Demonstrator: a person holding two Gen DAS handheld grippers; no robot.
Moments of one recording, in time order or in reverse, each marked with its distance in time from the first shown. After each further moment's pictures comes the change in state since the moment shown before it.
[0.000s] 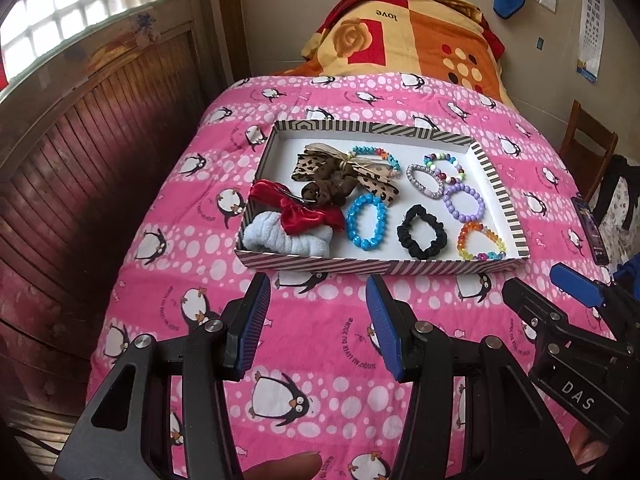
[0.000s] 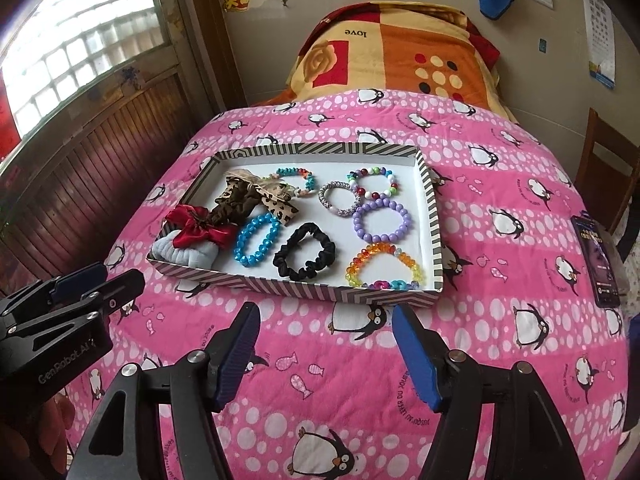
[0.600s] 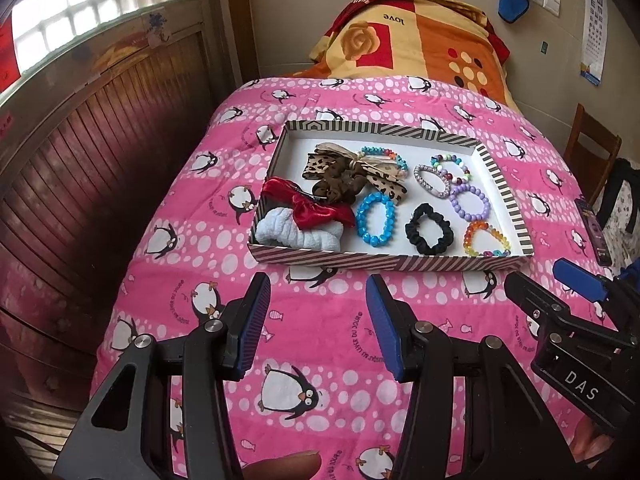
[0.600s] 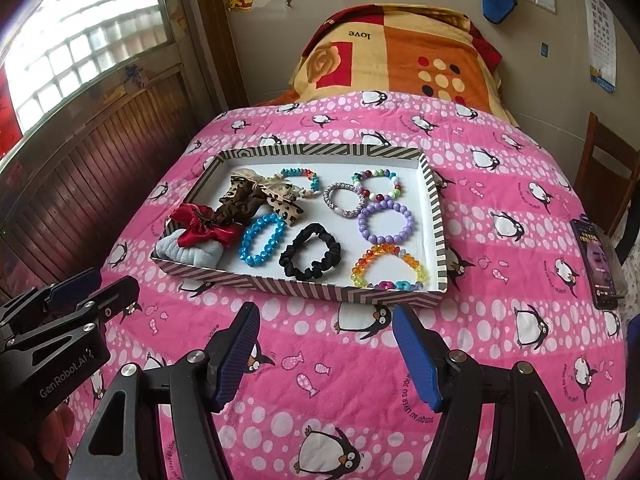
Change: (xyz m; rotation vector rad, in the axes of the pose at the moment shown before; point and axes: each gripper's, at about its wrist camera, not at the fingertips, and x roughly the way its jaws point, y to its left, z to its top) left arm -0.006 0.007 -0.006 -0.006 -0.013 0.018; right arm -0.004 0.006 0.000 -0.013 0.001 -0.001
